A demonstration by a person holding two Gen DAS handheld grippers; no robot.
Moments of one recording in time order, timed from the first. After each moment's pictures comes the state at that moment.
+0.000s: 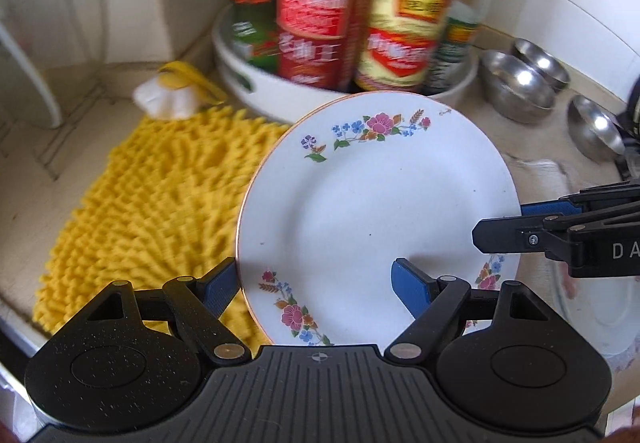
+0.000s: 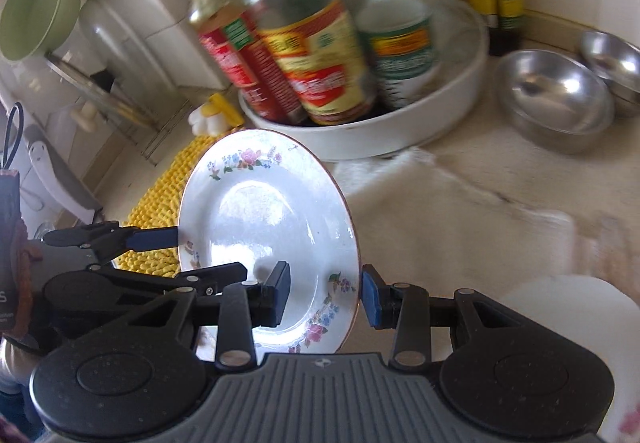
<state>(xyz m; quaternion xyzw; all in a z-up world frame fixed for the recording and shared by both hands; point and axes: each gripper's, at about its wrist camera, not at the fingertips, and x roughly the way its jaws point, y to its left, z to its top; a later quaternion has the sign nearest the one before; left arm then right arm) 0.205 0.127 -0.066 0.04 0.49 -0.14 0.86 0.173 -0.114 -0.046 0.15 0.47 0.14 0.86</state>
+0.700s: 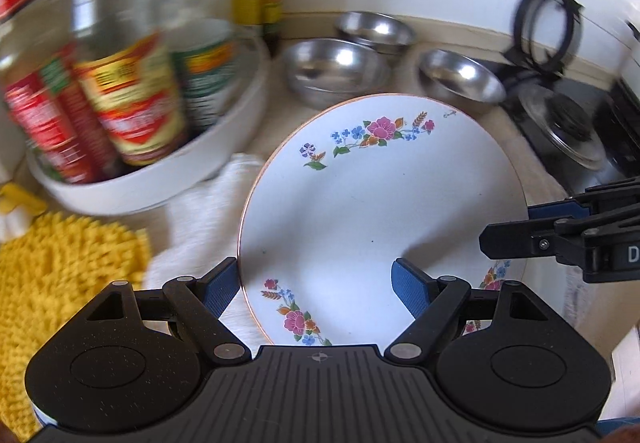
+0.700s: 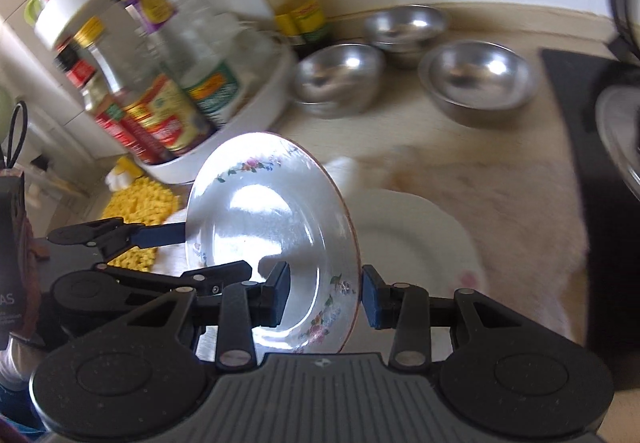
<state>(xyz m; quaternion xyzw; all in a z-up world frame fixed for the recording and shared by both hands) 0.182 -0.012 -0.056 0.13 0.45 -0.29 0.83 0.070 -0.233 -0.046 0.24 0.44 -0.01 0.86</state>
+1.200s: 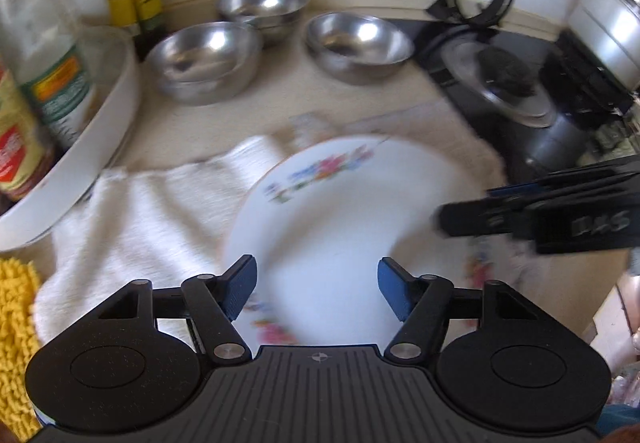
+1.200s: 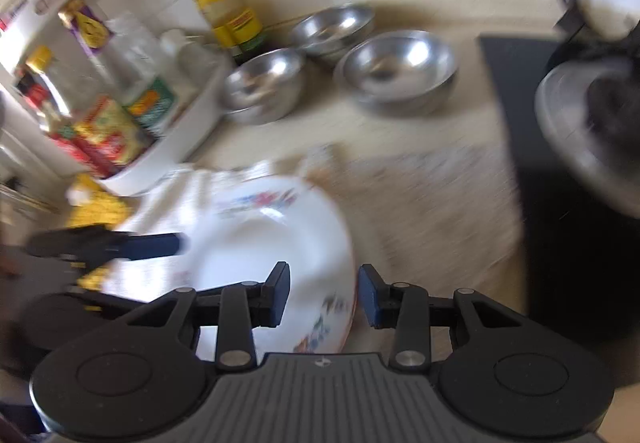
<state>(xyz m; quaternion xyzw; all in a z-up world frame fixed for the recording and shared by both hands) 0.157 -0.087 -0.067 0.17 0.46 -0.36 0.79 0.052 -0.282 -0.066 0.22 0.44 -0.06 0.87</state>
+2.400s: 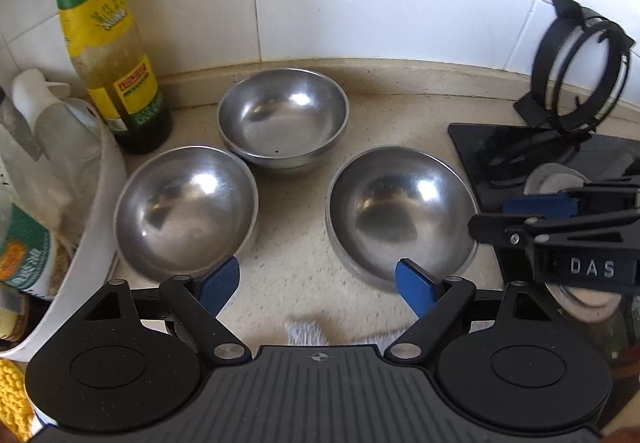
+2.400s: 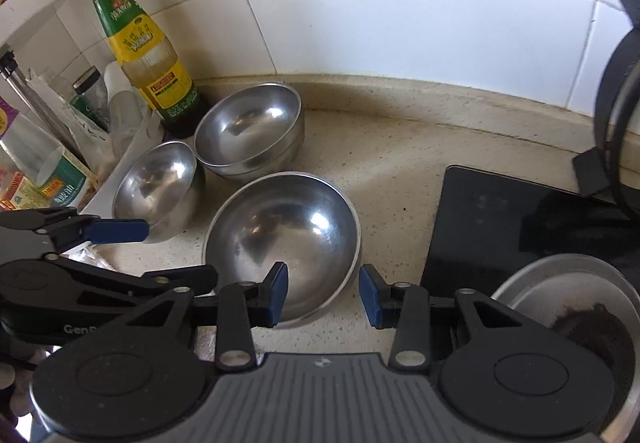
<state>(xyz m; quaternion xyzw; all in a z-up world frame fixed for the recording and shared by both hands) 0.278 -0.219 -0.050 0.12 0.48 -0.24 0.83 0.192 -0.425 -0.060 0.15 0.46 0.00 0.87</state>
